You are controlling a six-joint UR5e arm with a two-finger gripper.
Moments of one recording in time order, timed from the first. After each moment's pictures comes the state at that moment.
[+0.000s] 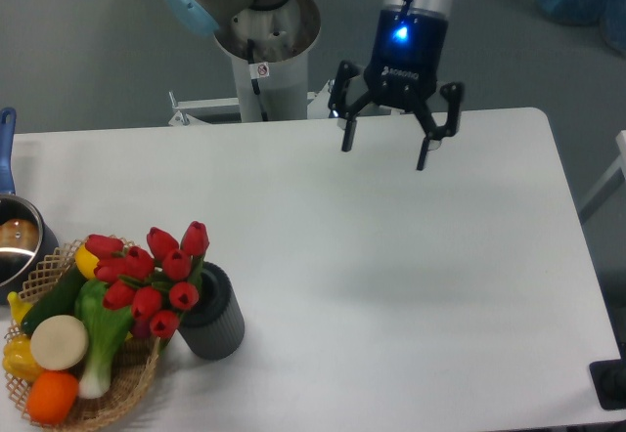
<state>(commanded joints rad) 2.71 -1.54 -1.84 -0.85 0.87 1.05</state>
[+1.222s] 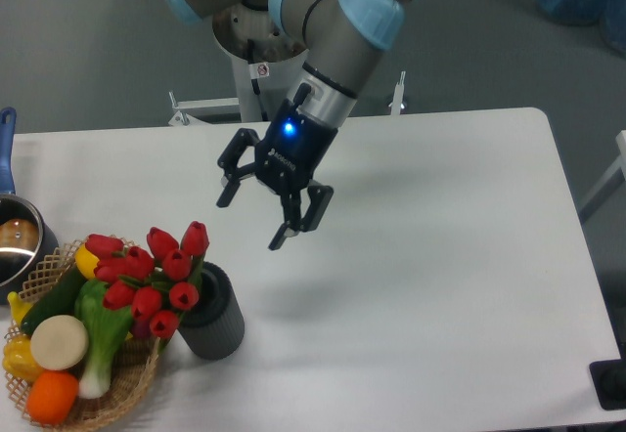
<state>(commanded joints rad) 2.51 -1.72 -1.93 -0.77 0.67 1.16</state>
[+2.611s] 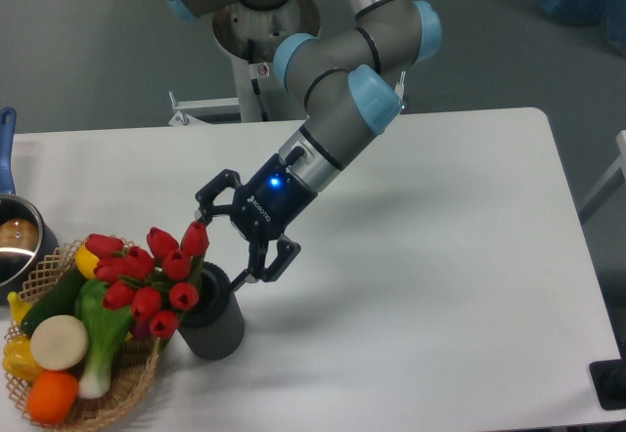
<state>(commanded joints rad) 2.48 -1.87 -1.86 -0.72 0.53 1.22</state>
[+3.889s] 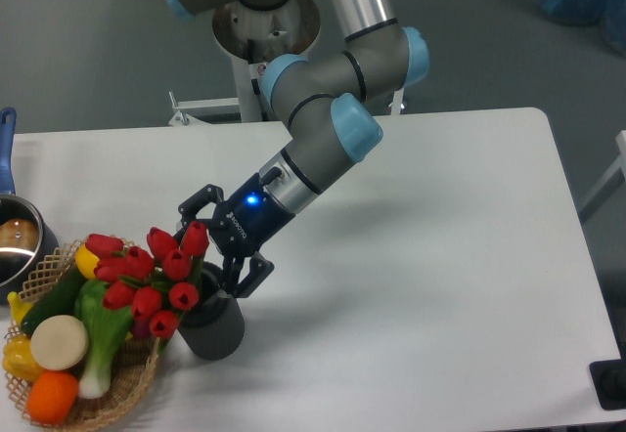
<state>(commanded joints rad) 2.44 -1.91 -1.84 -0.72 0.47 1.25</state>
